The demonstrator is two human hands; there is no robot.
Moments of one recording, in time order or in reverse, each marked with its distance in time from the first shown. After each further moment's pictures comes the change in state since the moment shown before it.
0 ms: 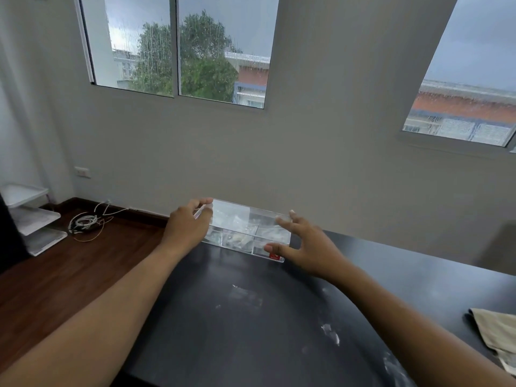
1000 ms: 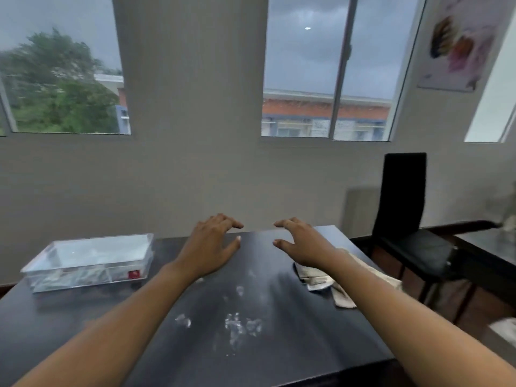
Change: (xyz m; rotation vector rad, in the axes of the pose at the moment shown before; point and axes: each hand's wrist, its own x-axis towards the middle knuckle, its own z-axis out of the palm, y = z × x) left_hand -0.124 0.194 0.198 0.268 -0.477 0.848; right_hand -0.191 0.135 -0.156 -0.210 0.214 0.425
